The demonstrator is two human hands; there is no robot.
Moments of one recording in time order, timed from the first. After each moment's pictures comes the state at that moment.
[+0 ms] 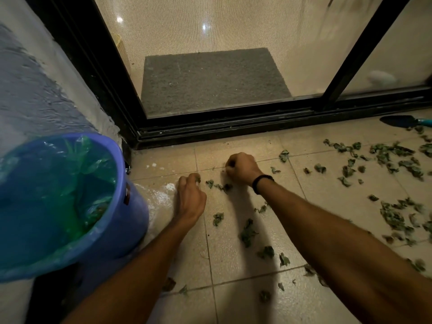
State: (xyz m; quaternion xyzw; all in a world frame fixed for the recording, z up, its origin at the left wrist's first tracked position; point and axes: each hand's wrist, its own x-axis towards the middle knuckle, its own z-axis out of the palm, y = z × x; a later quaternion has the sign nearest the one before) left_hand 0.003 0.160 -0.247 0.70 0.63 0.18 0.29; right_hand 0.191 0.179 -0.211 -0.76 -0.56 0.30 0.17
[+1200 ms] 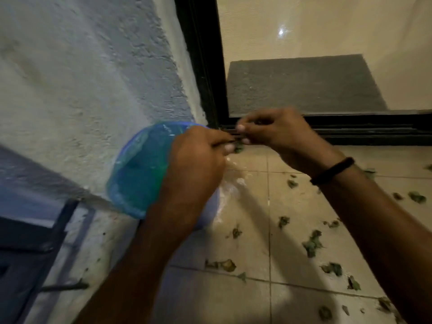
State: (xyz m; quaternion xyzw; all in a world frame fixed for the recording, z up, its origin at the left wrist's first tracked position) left_hand -0.102 0.114 0.029 0.72 0.62 0.27 0.19; right_hand 0.068 0.163 -0.013 -0.48 -0.55 0.53 0.43
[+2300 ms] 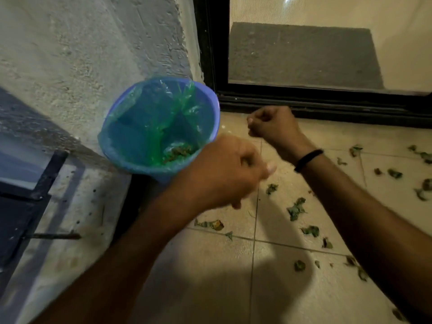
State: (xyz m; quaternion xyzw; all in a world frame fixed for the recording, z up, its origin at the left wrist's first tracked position) left_hand -0.092 0.045 0.023 0.67 0.55 0.13 0.47; right_hand 0.063 0.153 -0.085 -0.63 -0.53 0.43 0.36
